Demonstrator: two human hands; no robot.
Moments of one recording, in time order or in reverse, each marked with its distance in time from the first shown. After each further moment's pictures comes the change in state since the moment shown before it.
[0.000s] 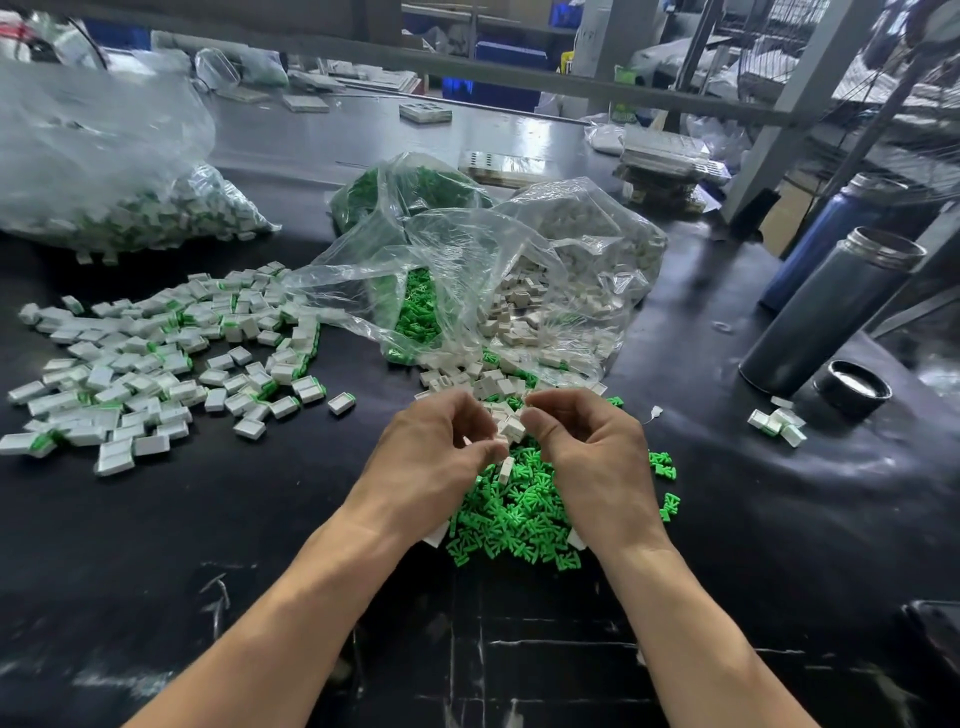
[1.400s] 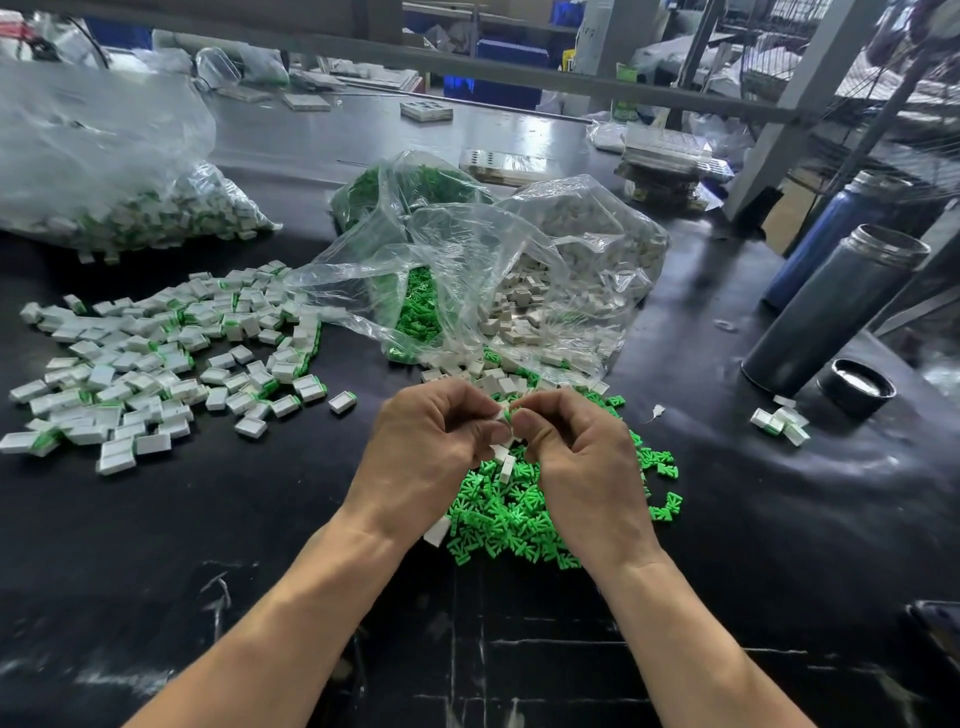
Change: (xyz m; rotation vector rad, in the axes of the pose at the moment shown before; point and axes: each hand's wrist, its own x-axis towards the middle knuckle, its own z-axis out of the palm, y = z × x) left_hand -0.004 0.006 0.000 -0.430 0.018 0.085; right_hand -0.010 -0.006 0.008 -0.121 -0.042 -0.106
